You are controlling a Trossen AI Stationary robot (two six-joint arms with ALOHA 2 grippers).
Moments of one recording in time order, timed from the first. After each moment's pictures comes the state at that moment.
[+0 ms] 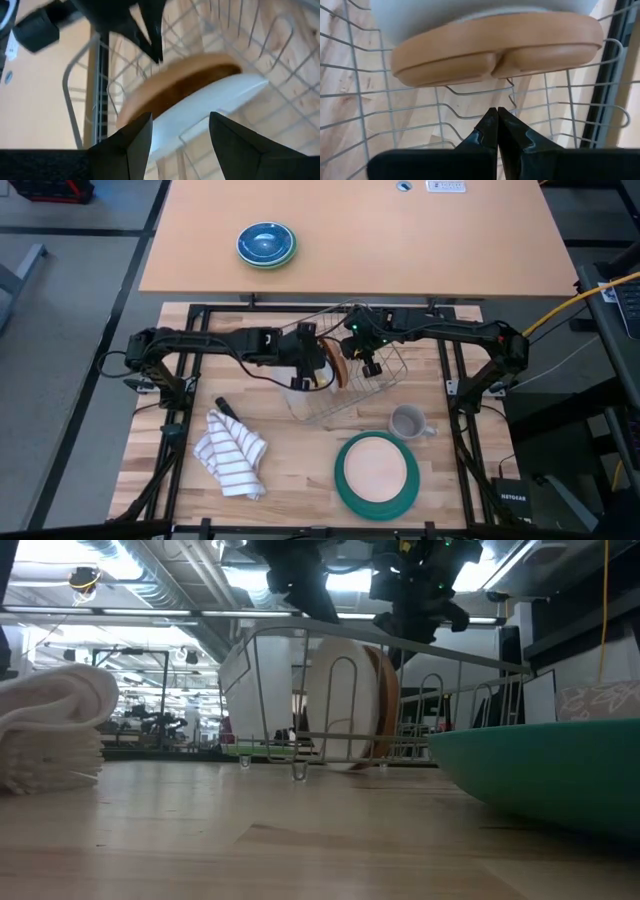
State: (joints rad) left arm 0.09 1.68 1.48 -0.61 -0.30 0.45; right arm -0.31 1.60 1.35 -0.81 -0.05 -0.69
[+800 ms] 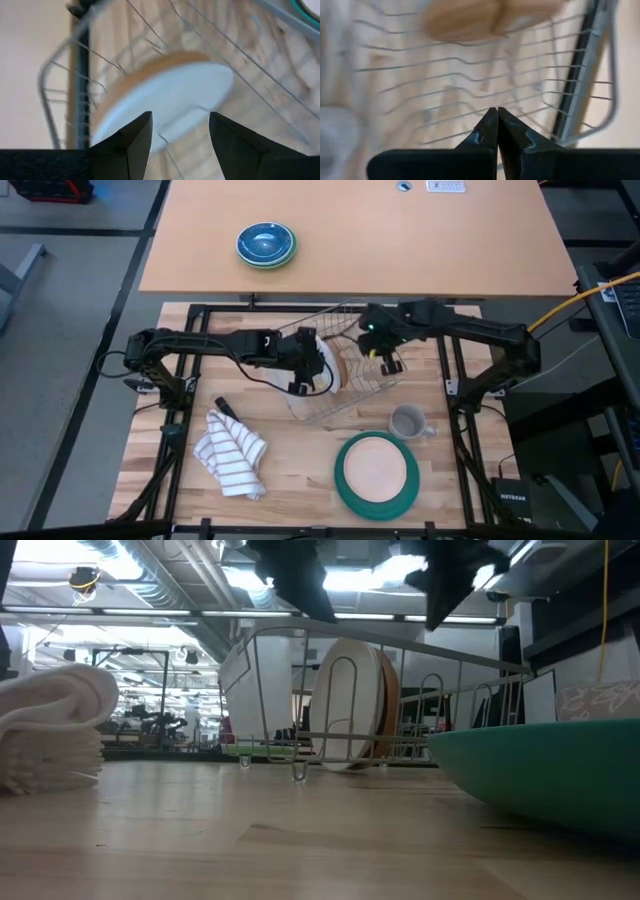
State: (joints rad) left arm 0.06 1.67 1.48 -0.66 -0.25 0.42; right arm -0.22 1.50 1.52 -1.20 0.10 -0.56
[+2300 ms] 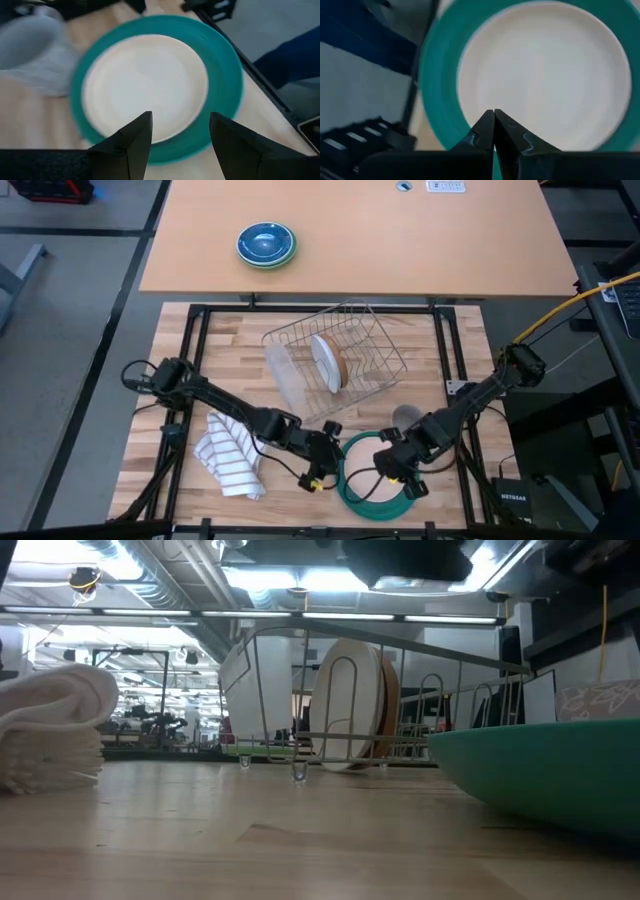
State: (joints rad) left arm -0.37 1.96 1.48 -0.20 -0.05 0.11; right arm 0.63 1.56 1.21 -0.83 -0.19 0.38
